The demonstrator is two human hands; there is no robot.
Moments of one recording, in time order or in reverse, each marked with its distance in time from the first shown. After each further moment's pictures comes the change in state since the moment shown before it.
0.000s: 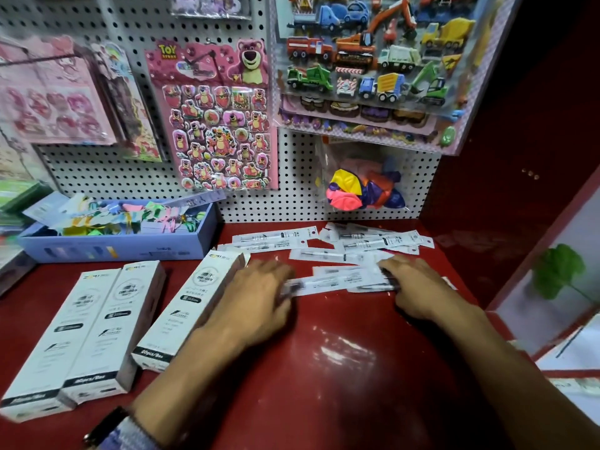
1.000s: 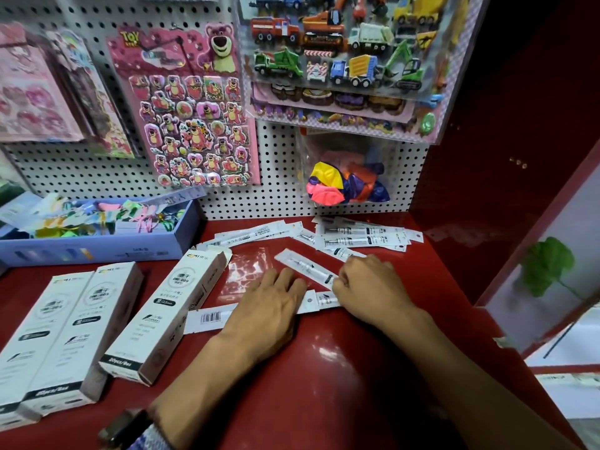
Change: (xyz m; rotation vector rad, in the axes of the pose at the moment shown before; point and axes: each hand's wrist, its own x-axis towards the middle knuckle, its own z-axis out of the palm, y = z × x) left_hand 0.012 0.039 0.028 0.165 -0.121 0.123; right_hand -0.010 -0.052 -0.003 0.148 0.155 -0.068
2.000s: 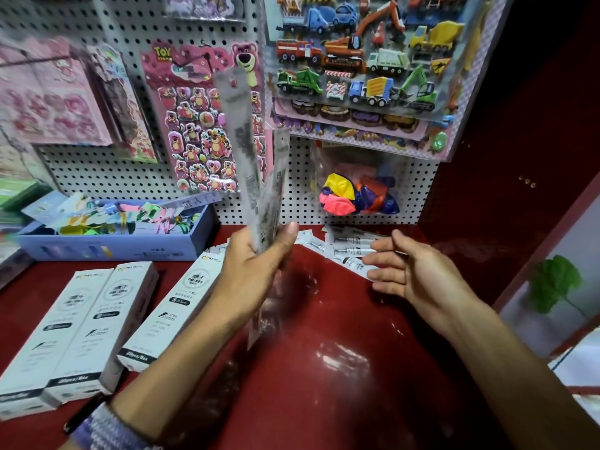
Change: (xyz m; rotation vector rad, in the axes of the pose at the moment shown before) left_hand 0.001 -0.010 -0.067 -1.270 0.562 -0.336; right_hand -0.017 0.017 -0.056 1.459 -0.014 0.305
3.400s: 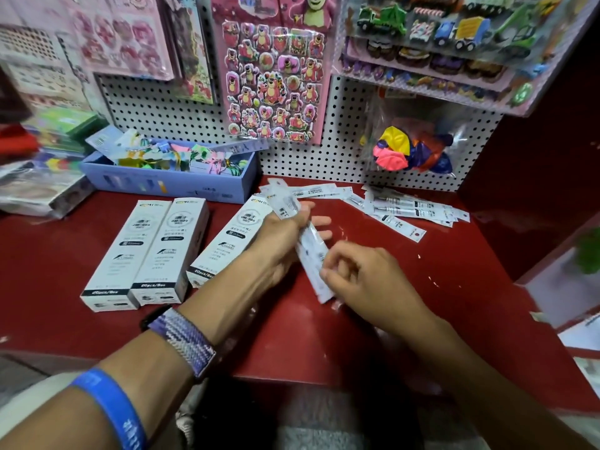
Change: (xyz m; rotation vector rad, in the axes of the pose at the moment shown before) left_hand -0.021 -0.035 -0.025 -0.510 0.017 -0.576; right_hand -0.053 0.073 0.091 -1.038 -0.197 -0.594
